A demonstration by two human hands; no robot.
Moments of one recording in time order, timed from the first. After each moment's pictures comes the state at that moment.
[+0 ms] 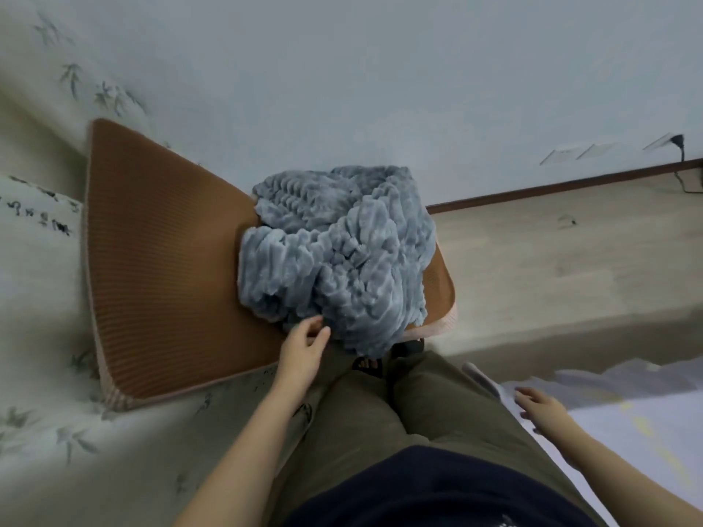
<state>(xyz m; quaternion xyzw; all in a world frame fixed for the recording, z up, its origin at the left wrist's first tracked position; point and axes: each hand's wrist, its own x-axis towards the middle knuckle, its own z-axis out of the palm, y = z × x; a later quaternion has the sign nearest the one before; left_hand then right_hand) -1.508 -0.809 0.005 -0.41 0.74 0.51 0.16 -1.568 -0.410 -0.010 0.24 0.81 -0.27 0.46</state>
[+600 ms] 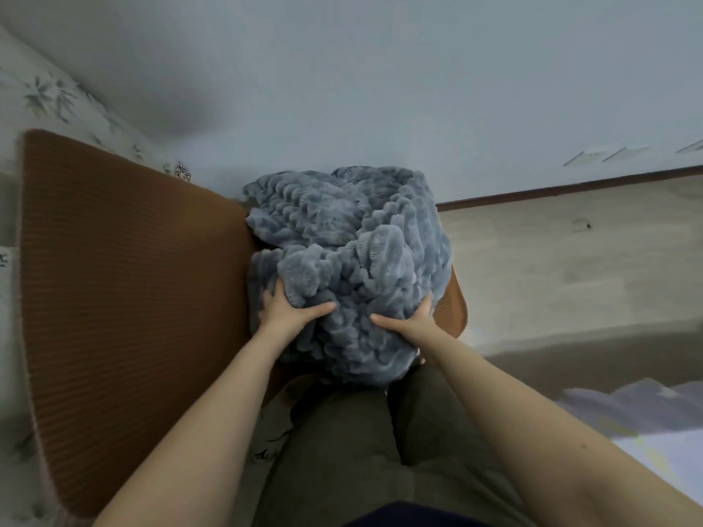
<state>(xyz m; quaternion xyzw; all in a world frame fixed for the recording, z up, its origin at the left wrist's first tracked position) -1.622 -0.899 -0.040 -0.45 0.73 0.45 0.25 -1.695 -0.664 -0.056 0.22 0.72 -0.45 0.48</state>
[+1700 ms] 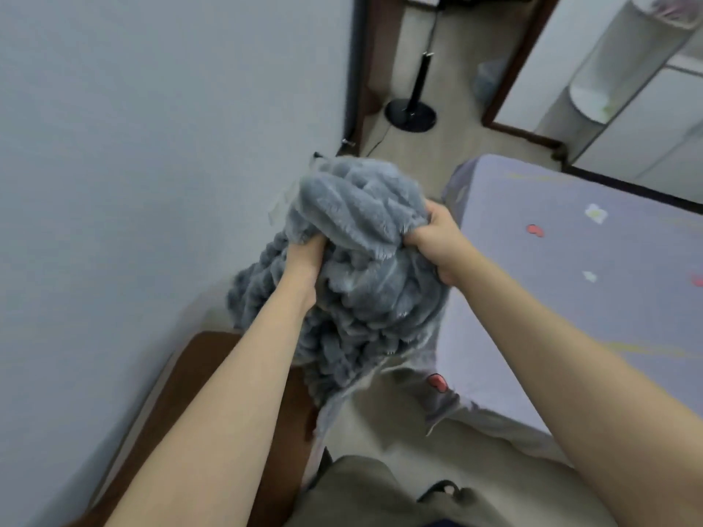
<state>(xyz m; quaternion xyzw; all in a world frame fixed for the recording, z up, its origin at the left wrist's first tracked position) -1.754 -0.571 0.173 0.02 0.62 0.69 0.37 -1.643 -0.424 0.222 0.28 0.72 -0.62 -0.12</state>
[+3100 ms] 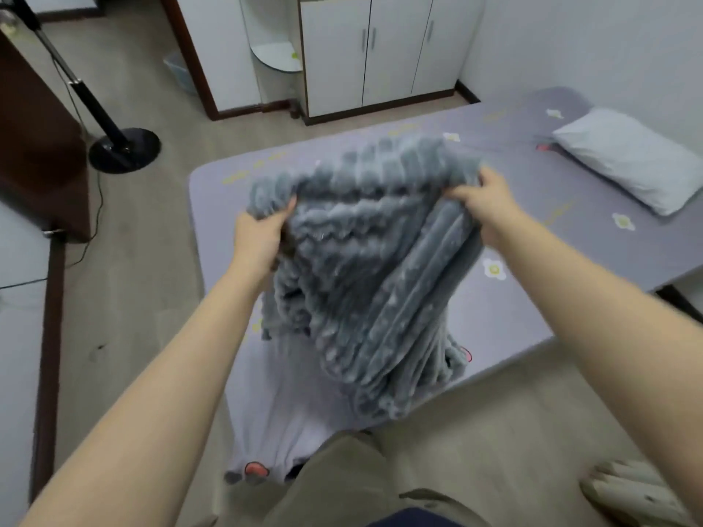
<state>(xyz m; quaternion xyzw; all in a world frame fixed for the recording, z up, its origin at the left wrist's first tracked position) -1.439 -0.076 0.201 0.33 0.63 0.55 0.43 -1.151 0.012 0.222 0.63 0.47 -0.45 -0.42</state>
